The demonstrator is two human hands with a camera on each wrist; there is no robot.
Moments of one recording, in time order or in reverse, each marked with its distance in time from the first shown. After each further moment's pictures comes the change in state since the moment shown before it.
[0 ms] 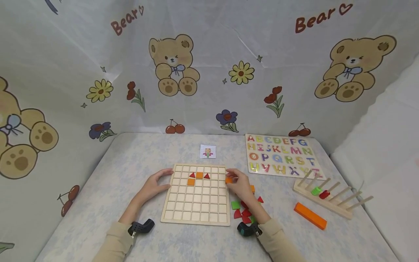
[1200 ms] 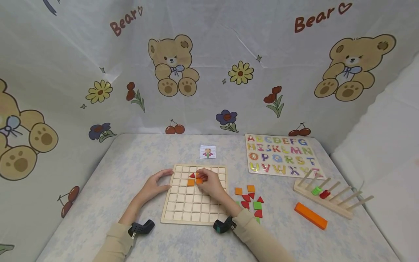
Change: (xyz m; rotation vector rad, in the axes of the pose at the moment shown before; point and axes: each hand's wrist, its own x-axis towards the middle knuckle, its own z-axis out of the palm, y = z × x) left_hand -0.001 0.003 0.000 -0.029 -0.002 -0.002; right_hand 0.018 -0.037 0.080 0.069 -0.198 -0.123
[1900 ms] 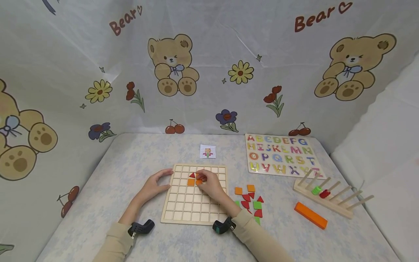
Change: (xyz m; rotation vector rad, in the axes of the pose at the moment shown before) left_hand 0.000 0.001 0.000 -0.017 -0.001 -0.013; right_hand -0.001 0.002 0.004 -0.035 0.006 -0.019
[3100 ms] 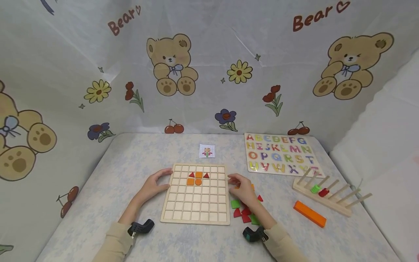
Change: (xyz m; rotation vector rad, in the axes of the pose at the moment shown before) left_hand 0.001 -0.001 -0.001 0.027 -0.008 0.025; right_hand -0.057 0.032 -0.086 -0.127 0.131 0.125
